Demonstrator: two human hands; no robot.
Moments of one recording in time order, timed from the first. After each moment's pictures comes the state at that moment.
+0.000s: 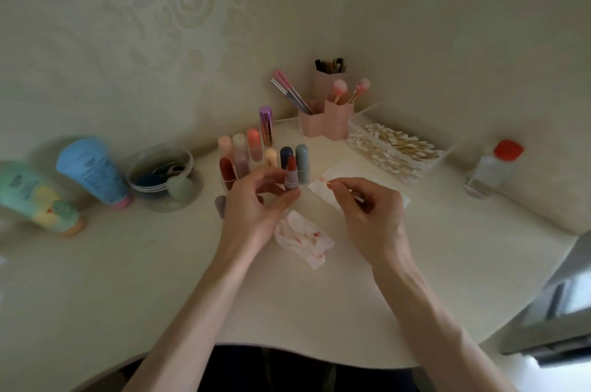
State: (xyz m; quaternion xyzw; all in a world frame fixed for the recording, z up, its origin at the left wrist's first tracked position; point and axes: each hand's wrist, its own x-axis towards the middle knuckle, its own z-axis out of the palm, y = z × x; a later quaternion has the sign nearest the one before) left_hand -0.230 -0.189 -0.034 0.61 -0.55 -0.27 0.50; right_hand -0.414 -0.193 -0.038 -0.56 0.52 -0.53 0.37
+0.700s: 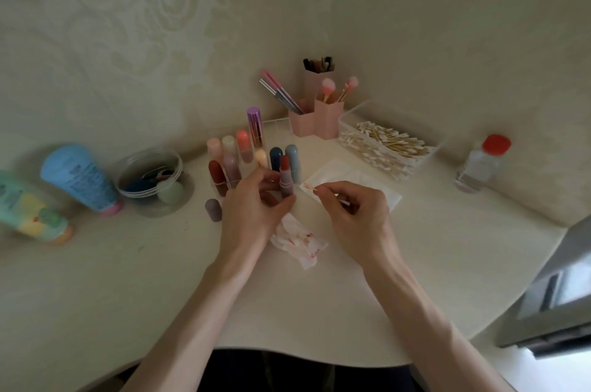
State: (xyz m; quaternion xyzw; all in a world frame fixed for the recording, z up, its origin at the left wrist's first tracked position) left_hand -0.239 -0.197 -0.044 0.67 -0.59 -0.17 0.41; right_hand -0.413 -0.189 -0.037 -0.57 0.53 -0.49 0.38
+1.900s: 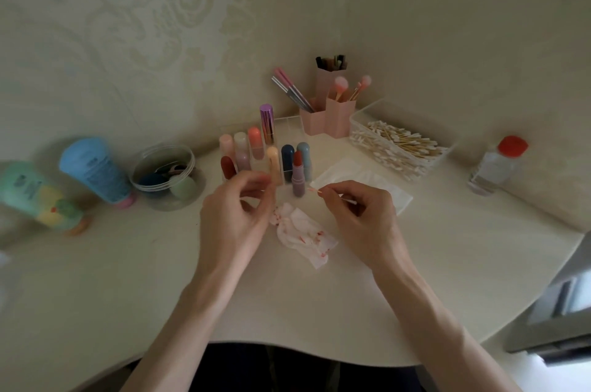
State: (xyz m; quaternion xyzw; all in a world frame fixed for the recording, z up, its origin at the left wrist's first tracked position) left_hand -0.218 -0.157 -0.024 0.65 -0.58 -0.13 0.47; right_hand -0.411 -0.186 -0.036 -0.59 0.52 -0.47 0.40
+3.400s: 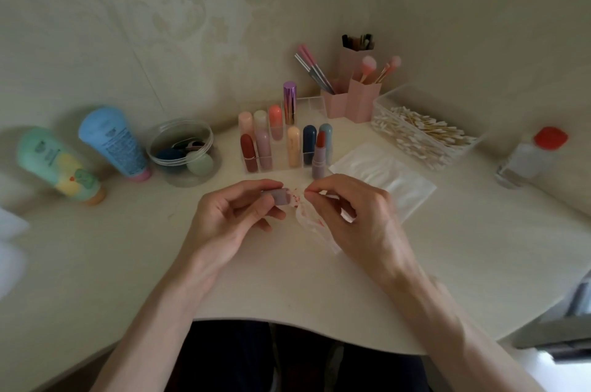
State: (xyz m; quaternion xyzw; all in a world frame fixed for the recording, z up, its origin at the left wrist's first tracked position) left_hand -0.188 -0.122 -0.029 0.51 -0.44 -0.48 0.56; right_hand -0.391 -0.168 -0.037 -0.78 0.40 -0.43 0.19
